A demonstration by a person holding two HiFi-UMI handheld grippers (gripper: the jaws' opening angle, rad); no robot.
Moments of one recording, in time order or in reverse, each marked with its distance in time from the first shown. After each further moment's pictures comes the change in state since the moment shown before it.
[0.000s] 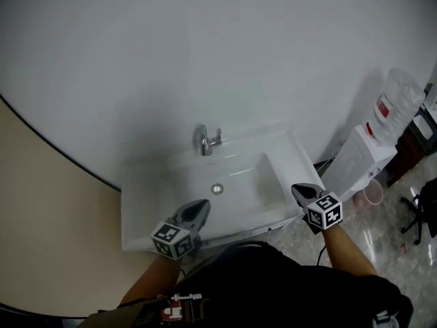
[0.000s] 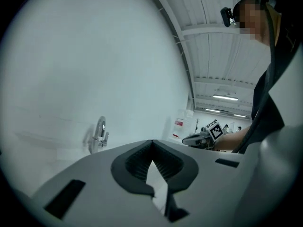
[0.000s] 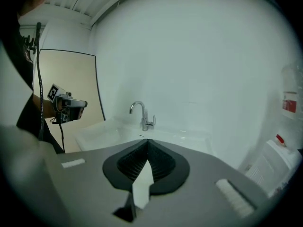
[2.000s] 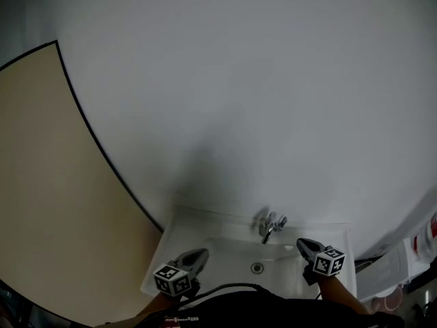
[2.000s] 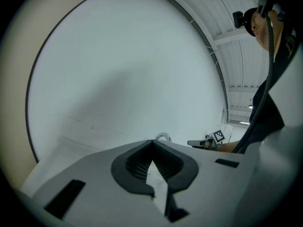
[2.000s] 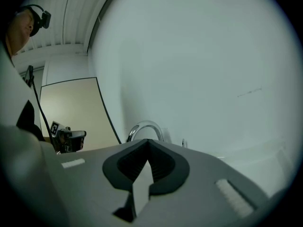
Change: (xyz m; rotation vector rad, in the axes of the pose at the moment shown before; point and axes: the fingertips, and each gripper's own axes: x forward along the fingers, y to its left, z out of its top) left arm -0.071 0.220 0.064 -0.148 -0.128 0.355; right arm 0.253 0.023 0.148 0.220 -0.101 0.362
